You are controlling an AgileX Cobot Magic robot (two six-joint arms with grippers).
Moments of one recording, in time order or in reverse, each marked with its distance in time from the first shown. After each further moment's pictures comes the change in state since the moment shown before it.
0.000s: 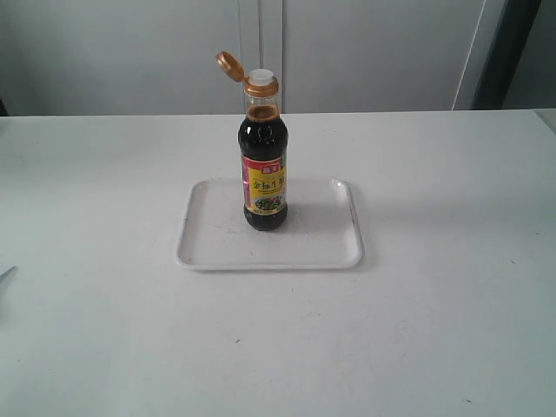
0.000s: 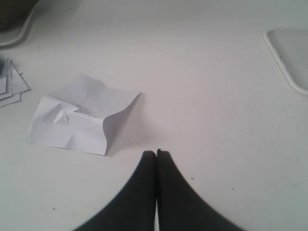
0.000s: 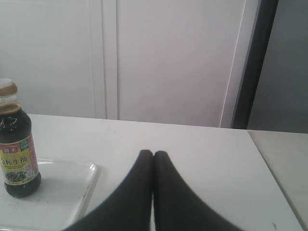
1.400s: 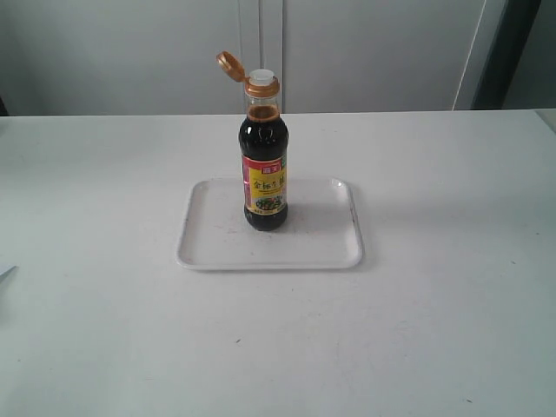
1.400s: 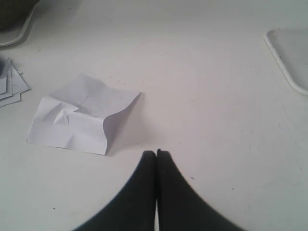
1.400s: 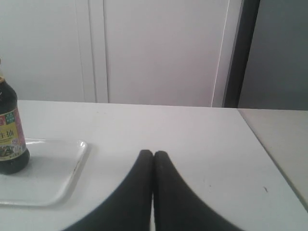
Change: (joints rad) left arm 0.000 0.000 0.000 -0.002 0.000 0.002; right arm 0.000 -0.223 0.188 -0.152 0.036 0.161
